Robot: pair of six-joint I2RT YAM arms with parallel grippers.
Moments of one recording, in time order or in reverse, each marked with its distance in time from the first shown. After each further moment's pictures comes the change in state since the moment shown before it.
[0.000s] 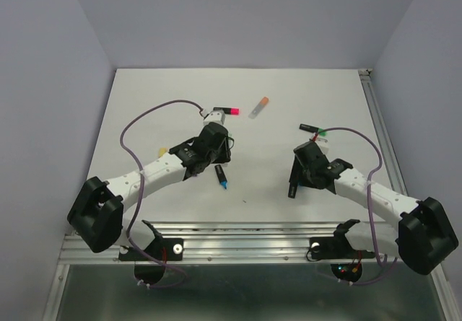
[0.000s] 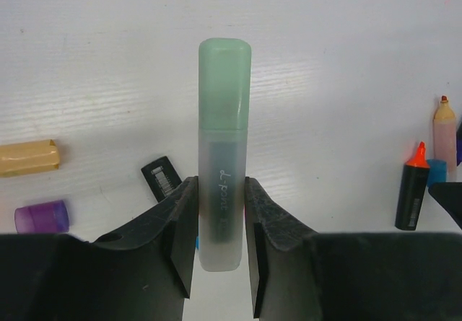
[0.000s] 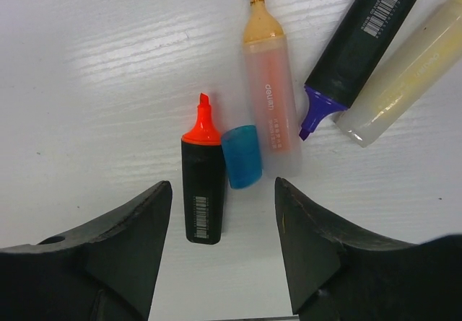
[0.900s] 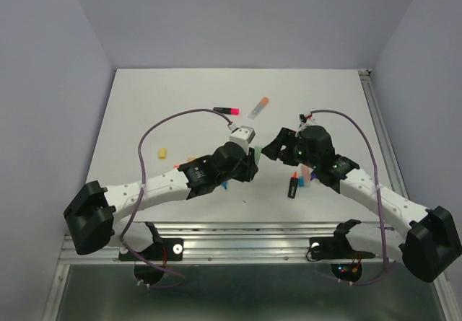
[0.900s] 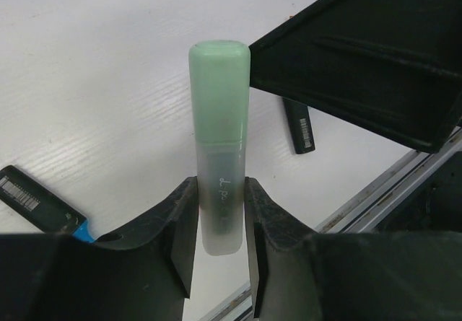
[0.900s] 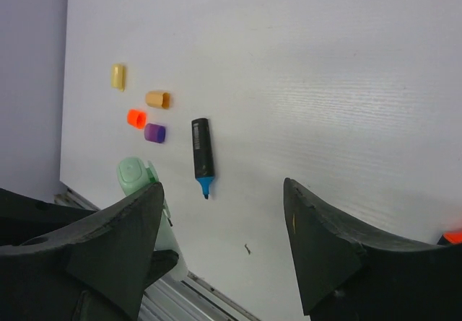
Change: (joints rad) left arm -0.264 -0.065 -0.050 0.169 0.063 0.069; right arm -0.002 -0.064 0.055 0.467 -0.443 0.037
